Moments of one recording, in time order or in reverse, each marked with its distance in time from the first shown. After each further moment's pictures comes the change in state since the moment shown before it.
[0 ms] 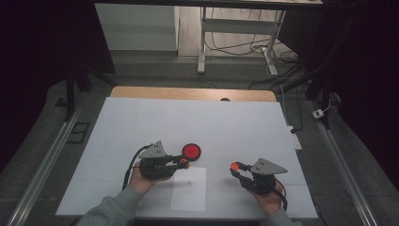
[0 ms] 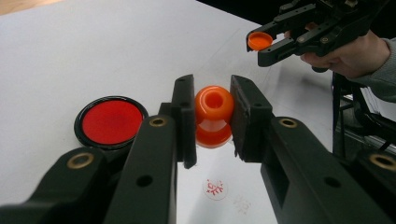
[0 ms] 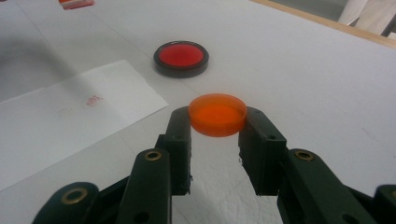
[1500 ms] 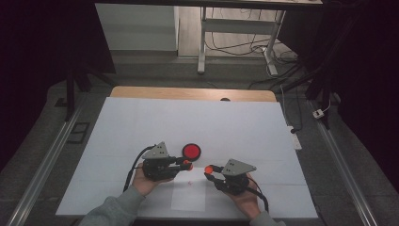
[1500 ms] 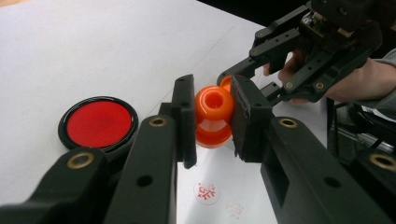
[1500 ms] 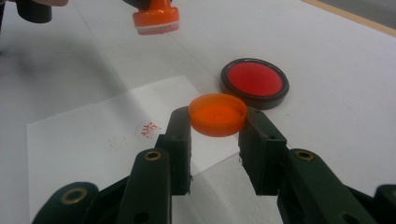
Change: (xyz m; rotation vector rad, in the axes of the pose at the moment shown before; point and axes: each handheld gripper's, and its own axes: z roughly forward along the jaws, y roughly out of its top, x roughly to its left) left arm -0.004 0.001 0.007 0.003 -0.026 -0.006; right arm 0.046 0.021 0.053 0.026 0.134 -0.090
